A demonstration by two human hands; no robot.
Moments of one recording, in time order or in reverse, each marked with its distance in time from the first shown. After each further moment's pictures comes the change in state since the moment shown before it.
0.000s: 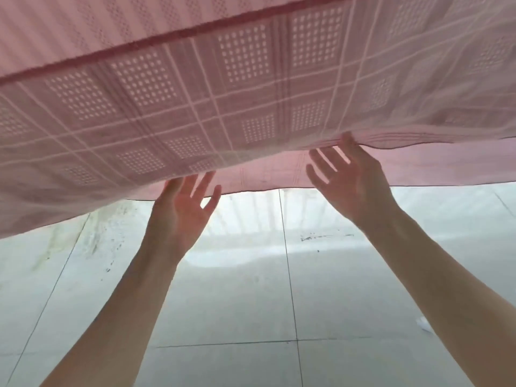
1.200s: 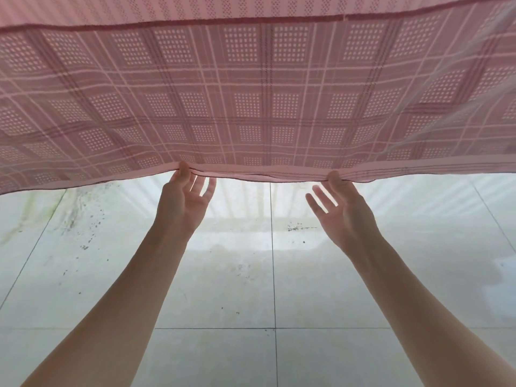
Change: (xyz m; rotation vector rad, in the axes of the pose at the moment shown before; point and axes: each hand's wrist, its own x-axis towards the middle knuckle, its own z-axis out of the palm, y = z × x) left_hand 0.030 -0.040 -0.008 -0.136 0.371 -0.011; right_hand -0.005 0.032 -0.051 -0.092 0.241 0.000
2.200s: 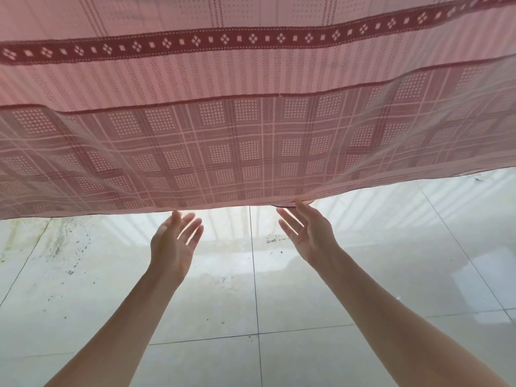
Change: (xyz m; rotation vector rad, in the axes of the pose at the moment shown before) left_hand -0.054 -0.020 -0.014 0.239 0.120 0.039; right_hand -0.023 0.001 -0.009 -0.032 0.057 0.069
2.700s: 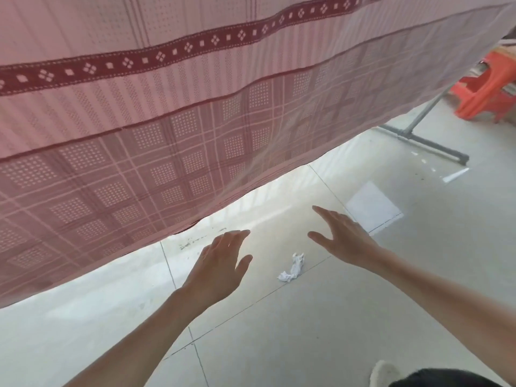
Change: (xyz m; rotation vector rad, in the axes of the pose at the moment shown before) left_hand -0.078 -0.105 0.112 1.588 -1.089 0.622; right_hand -0.113 -0.118 -0.156 -1.884 0.361 -0.128
